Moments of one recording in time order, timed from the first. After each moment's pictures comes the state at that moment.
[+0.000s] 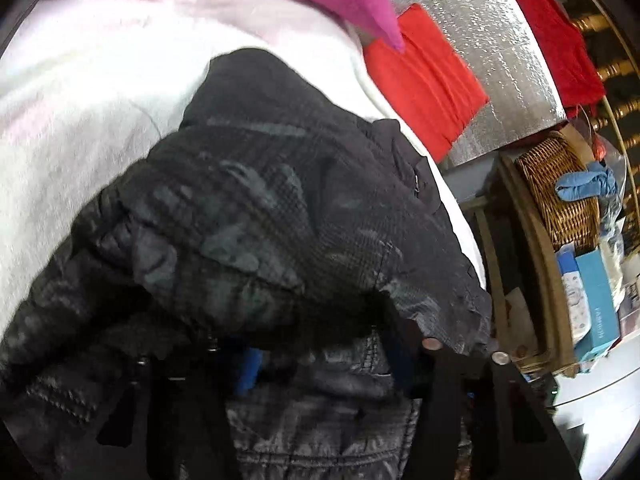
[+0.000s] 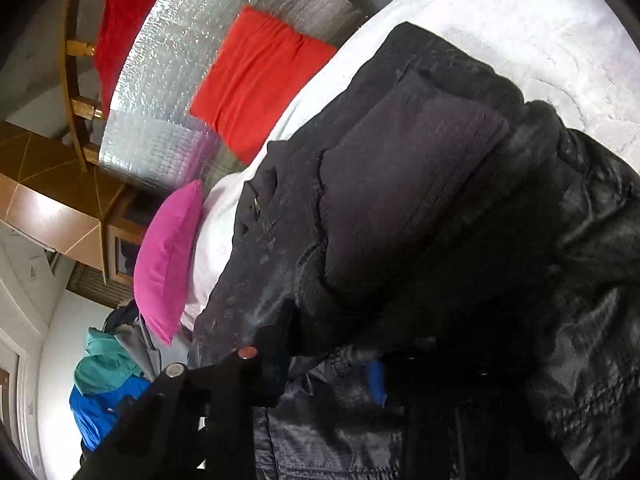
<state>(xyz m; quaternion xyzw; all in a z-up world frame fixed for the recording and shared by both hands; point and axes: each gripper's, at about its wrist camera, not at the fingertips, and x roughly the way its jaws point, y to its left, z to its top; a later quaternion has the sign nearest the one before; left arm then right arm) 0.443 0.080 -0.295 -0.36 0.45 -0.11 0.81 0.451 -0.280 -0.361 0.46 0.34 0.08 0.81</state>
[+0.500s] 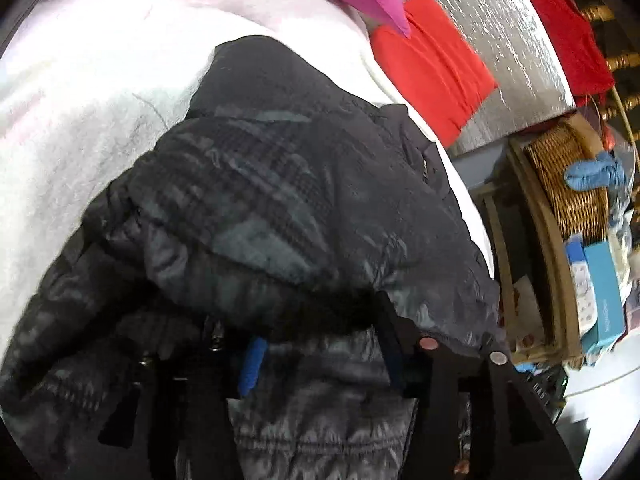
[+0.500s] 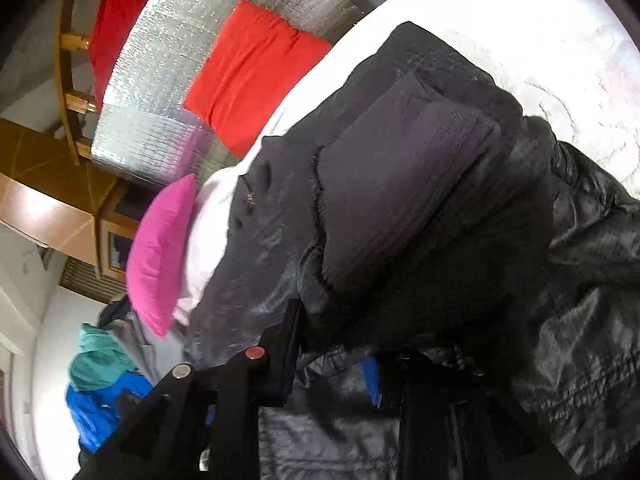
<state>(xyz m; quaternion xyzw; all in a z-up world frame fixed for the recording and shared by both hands) 0.447 0.079 -0.289 -0.34 0.49 -0.10 0.80 0.450 -0.286 -0.350 0.46 0.37 0.08 0.80</state>
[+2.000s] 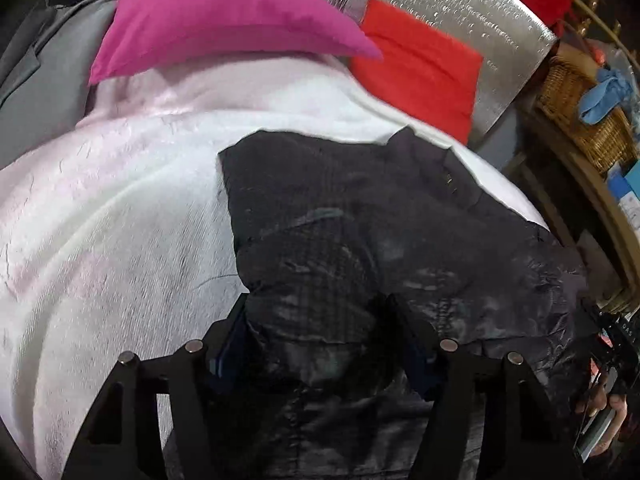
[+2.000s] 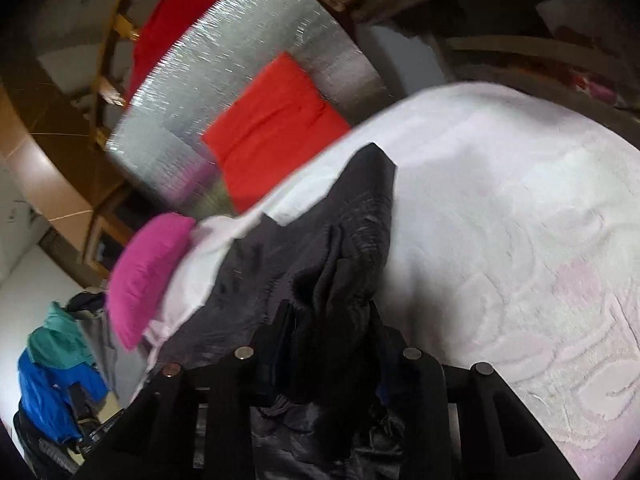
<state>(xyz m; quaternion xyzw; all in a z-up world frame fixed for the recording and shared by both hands) 0.471 0.071 -0.270 -0.17 0.44 -0.05 0.88 0.450 -0.356 -0.310 0.34 0.31 0.03 0.89</state>
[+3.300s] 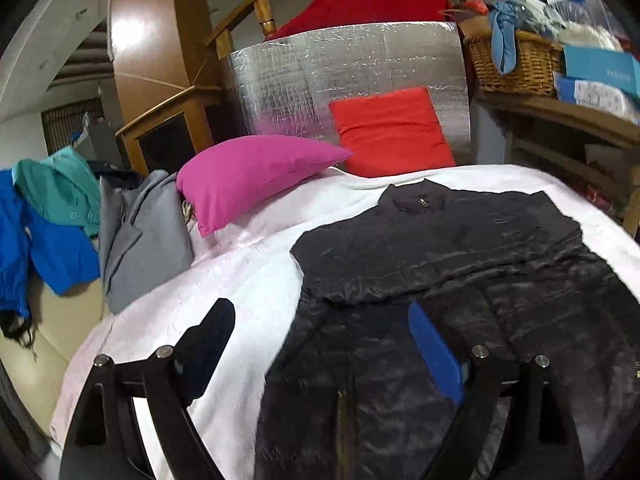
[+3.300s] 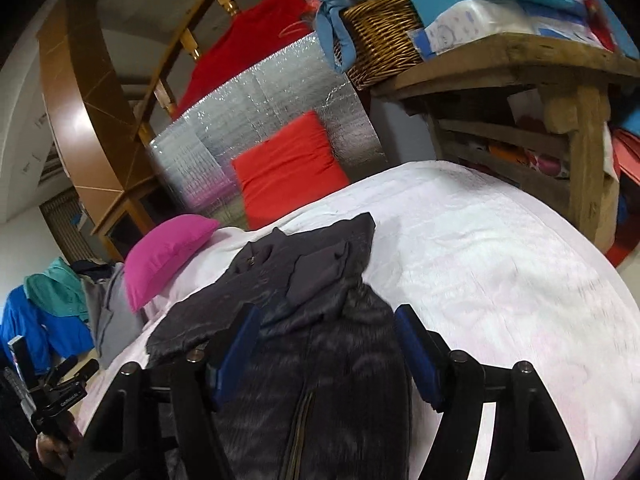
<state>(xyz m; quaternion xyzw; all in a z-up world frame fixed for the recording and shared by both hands) 0.253 0.025 -0.178 0.09 0.26 0.03 0.96 0.232 -0.356 -0.264 0.25 0.20 0.02 0.95</state>
